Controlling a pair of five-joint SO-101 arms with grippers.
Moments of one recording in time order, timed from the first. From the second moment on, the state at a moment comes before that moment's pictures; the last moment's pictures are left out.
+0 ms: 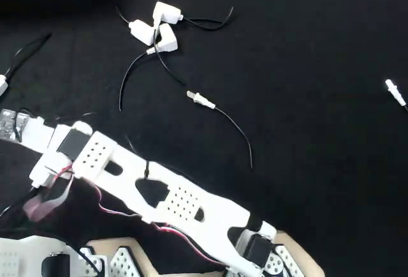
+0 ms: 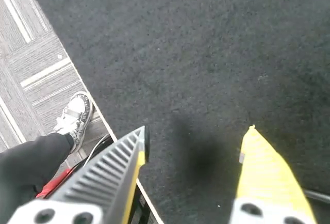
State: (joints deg) left arm -102.3 5.6 12.9 60.4 -33.2; right arm -63.6 68.3 -74.2 75.6 13.5
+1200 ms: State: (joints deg) left arm -102.3 5.6 14.1 60.4 -33.2; right arm -70.0 80.7 -87.3 74.0 57.3
